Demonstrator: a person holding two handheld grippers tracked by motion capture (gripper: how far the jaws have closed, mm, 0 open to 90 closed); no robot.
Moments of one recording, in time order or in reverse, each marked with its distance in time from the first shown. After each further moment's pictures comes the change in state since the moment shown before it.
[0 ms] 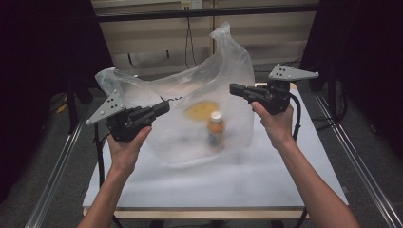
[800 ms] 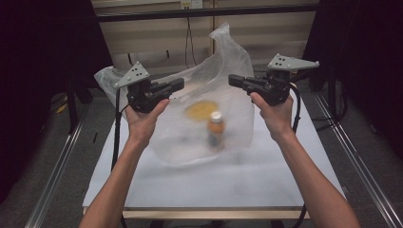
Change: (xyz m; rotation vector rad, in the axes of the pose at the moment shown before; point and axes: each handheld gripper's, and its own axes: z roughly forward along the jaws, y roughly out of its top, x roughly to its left) left arm 0.024 0.014 0.063 0.087 0.044 -0.034; right arm -0.004 0.017 0.005 -0.010 -0.005 -0.021
